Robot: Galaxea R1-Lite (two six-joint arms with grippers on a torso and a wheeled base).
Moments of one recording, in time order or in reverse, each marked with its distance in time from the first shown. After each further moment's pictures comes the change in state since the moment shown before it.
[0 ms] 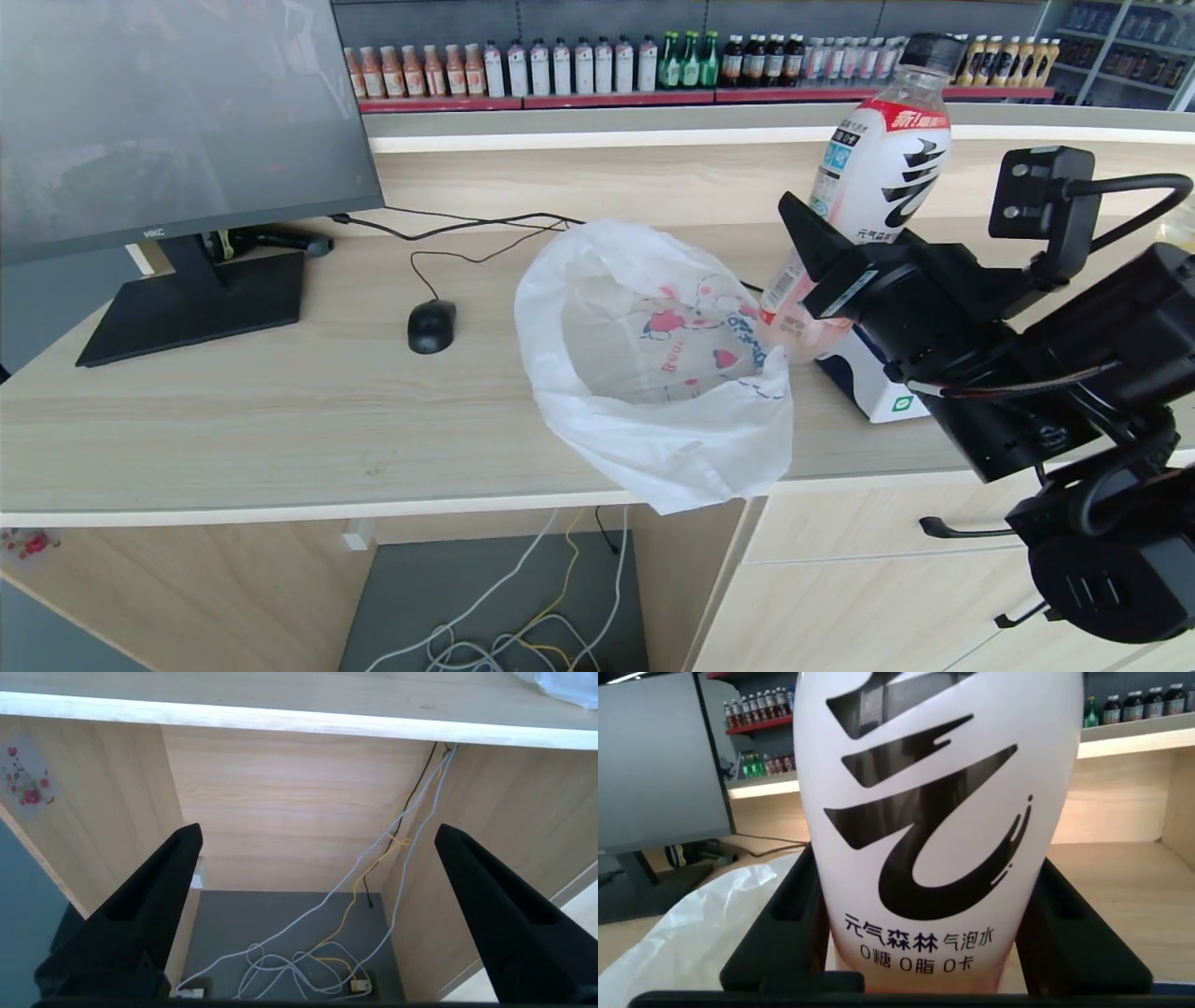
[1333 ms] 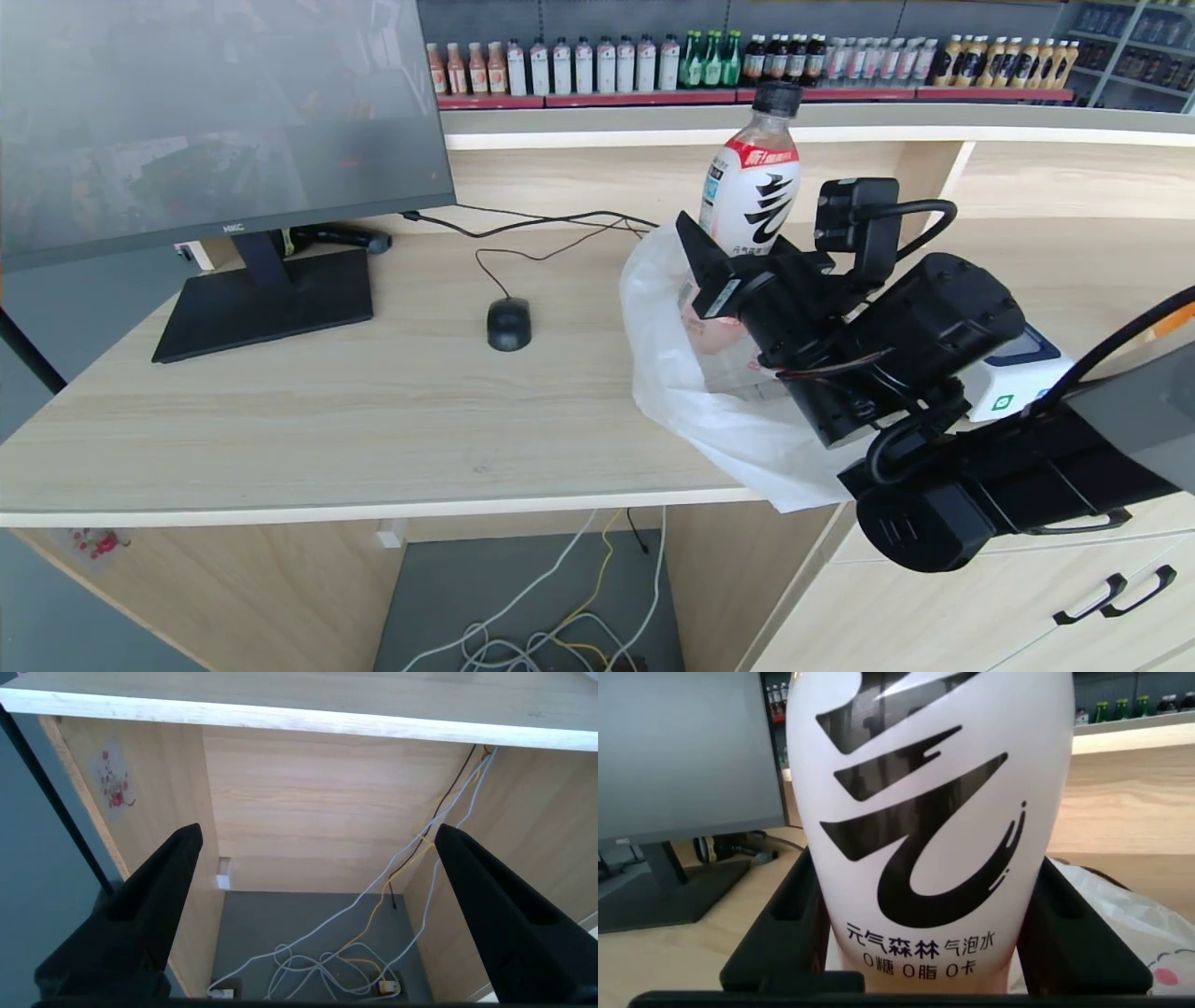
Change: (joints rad) left arm 0.000 0.000 0.000 -0.001 0.000 0.000; right arm 0.054 0.258 -0.274 0.012 -0.006 -0.035
